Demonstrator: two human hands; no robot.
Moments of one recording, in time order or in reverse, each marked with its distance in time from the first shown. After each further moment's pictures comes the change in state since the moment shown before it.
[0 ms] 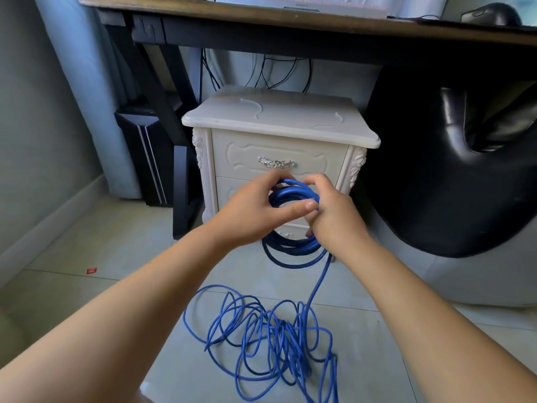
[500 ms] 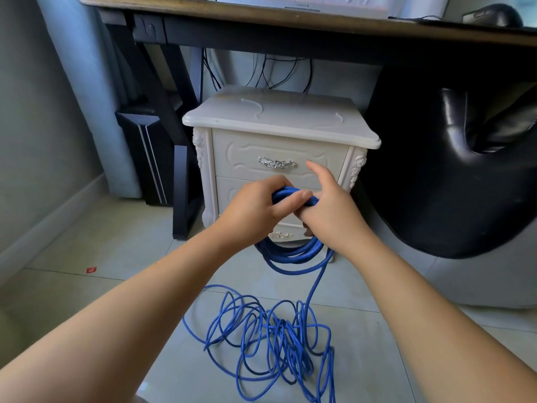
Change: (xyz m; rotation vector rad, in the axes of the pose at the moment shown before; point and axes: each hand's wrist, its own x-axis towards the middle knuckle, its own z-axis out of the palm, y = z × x) left_hand 0.001 0.002 0.007 0.014 0.056 -0.046; right_hand 0.004 -0.003 -0.001 0.199 0.015 0.042
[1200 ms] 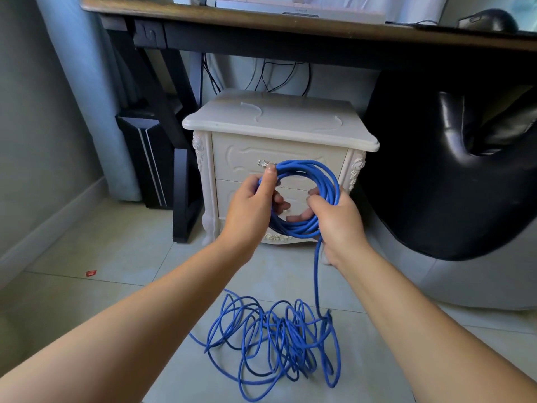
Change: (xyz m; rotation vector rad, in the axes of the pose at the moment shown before) left_hand -0.002 0.006 0.015 -0.673 0.268 -0.334; right_hand -0.002 0.006 0.014 0.661 0.187 0.257
